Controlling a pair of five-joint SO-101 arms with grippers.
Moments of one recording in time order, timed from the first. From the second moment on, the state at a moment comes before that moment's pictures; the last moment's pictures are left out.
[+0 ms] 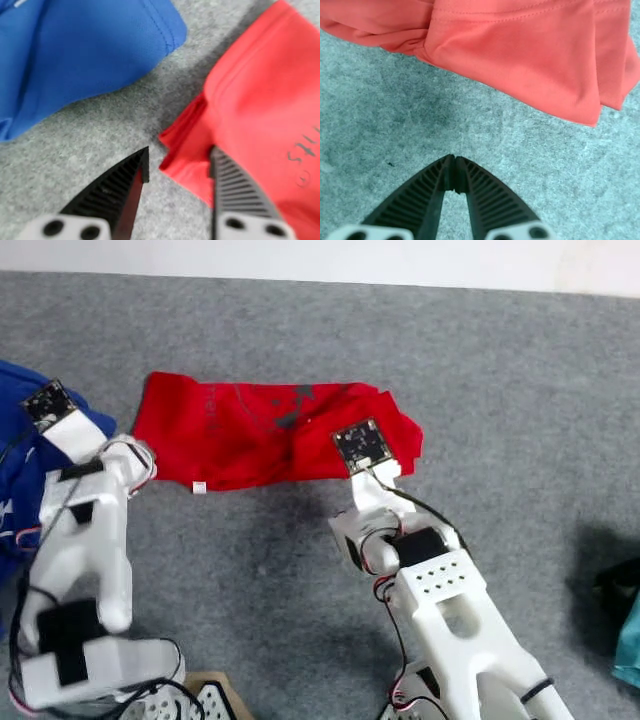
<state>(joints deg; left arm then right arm) -24.3 -6.3 41.1 32.2 23.8 -27.2 -39.3 58.9 41.6 6.9</state>
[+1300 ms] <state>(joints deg) -23.0 16.0 17.5 47.3 26.2 -27.2 -39.5 59.3 40.4 6.9</state>
